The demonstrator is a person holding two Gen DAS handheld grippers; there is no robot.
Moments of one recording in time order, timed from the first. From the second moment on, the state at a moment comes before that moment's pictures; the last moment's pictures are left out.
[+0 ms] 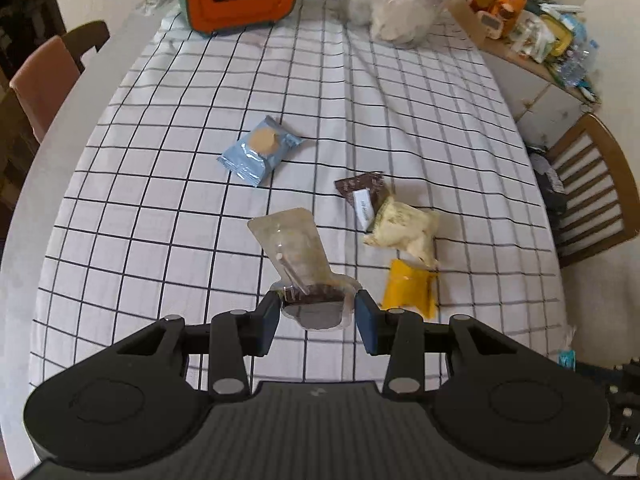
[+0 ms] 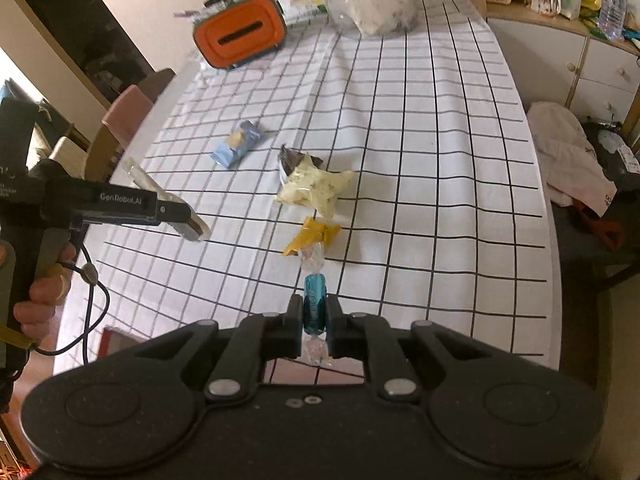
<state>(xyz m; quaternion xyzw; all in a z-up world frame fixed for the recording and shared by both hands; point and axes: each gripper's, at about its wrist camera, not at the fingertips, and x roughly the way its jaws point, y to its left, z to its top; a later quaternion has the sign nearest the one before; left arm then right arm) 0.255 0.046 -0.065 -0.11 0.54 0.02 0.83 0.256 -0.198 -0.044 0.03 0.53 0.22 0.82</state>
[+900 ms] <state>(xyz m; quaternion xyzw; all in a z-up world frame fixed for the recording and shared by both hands) 0.110 -0.010 -0.035 -0.04 0.56 -0.05 0.83 0.155 -0.200 -0.043 0.02 0.53 0.29 0.80</state>
